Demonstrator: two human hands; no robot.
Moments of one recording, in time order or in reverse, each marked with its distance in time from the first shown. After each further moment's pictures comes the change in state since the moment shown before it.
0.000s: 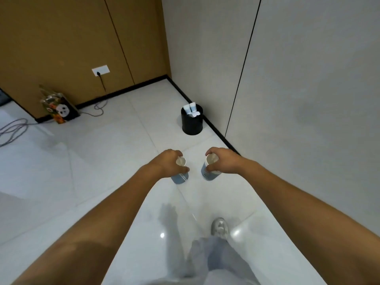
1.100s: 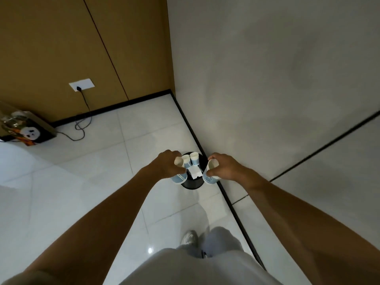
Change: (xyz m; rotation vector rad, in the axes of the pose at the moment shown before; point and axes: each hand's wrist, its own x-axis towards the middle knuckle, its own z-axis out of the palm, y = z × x) left_hand 0.636 0.014 -0.261 -0.138 0.008 -0.084; right_hand 0.624 0.008 -0.323 0.010 -0.078 0.020
